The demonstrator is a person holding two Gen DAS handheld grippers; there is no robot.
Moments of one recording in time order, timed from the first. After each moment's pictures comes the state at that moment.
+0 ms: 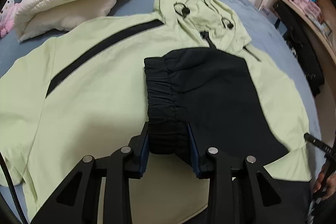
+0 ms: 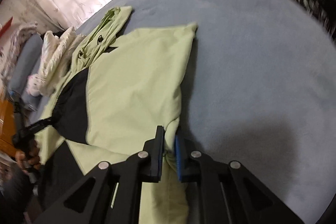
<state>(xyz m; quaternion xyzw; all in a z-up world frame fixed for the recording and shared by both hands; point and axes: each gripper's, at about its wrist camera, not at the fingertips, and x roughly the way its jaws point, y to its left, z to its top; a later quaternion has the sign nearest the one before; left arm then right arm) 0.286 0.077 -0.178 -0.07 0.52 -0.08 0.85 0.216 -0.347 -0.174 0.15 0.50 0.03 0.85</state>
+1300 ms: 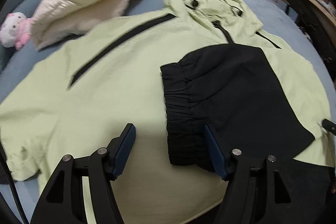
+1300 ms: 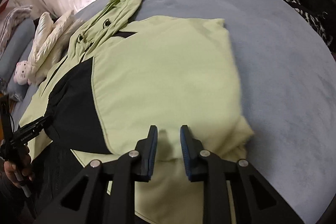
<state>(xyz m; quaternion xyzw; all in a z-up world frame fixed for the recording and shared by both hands) 0.262 0.078 -0.175 0.01 0.50 -0.02 0.86 0.220 -0.277 -0.175 0.13 0.50 0.02 0.86</state>
